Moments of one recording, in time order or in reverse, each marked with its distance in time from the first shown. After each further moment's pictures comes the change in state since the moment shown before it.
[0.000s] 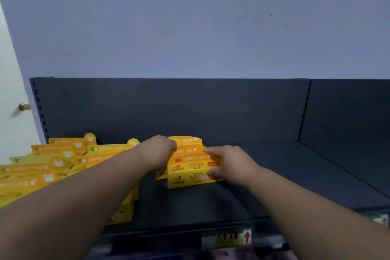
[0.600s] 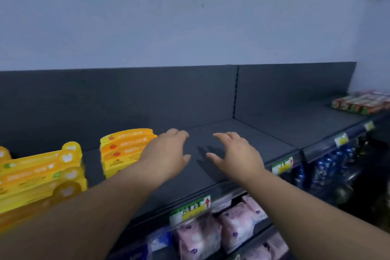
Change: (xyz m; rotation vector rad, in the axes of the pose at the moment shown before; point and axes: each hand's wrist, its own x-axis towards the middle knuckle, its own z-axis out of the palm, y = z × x) left_hand -0.028 0.097 0.006 -0.301 0.296 0.353; right_hand -0.105 0.022 -0.013 -0.205 0.330 0.429
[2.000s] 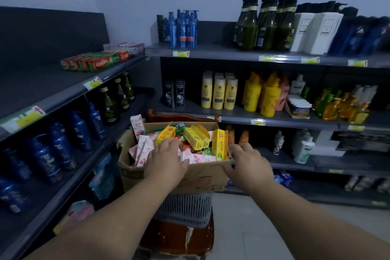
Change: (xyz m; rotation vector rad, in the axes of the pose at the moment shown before) left_hand -0.003 0.693 0.241 -0.423 -0.269 0.697; right_hand -0.387 0.563 -0.181 -0.345 0.031 1.116
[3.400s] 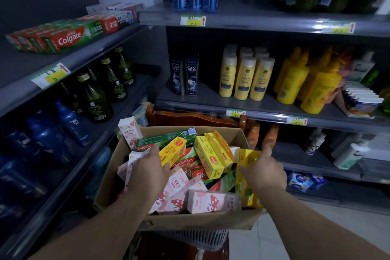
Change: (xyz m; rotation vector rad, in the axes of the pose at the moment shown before) left_hand 0.181 -0.091 0.102 0.048 0.006 -0.332; right_hand 0.220 0.017 0.118 0.202 -0.065 0.423
